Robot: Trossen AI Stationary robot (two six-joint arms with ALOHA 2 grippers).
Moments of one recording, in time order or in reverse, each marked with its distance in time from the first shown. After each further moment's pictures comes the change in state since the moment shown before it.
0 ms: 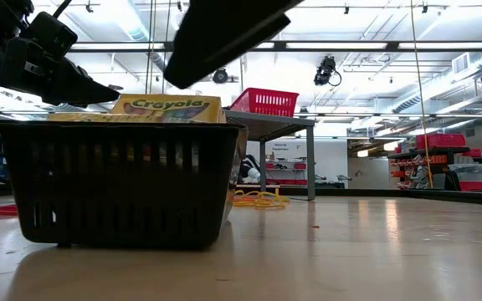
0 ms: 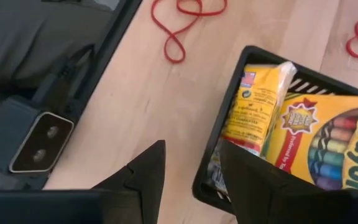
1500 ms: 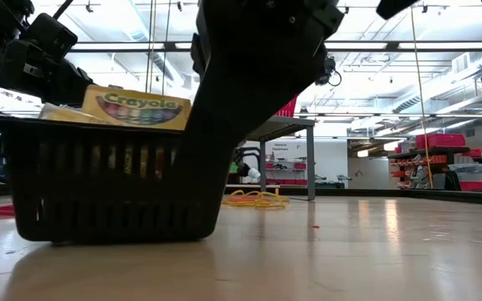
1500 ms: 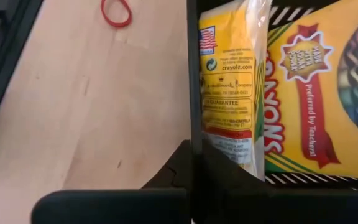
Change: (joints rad) left arm 0.000 0.000 0.000 -0.012 0.000 0.000; right arm -0.039 0.074 0.000 -0.023 0.043 0.074
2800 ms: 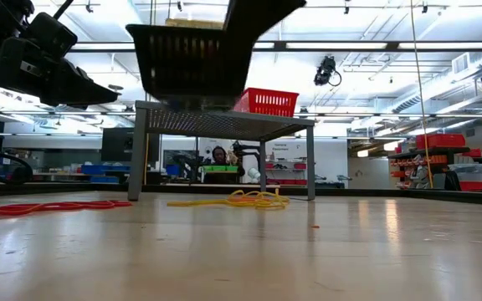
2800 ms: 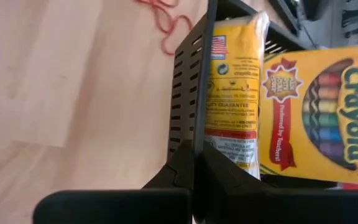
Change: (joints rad) left arm -0.001 0.000 0.000 0.000 0.023 -0.017; right arm 0.028 -0.012 0.295 -0.522 0.620 -0.104
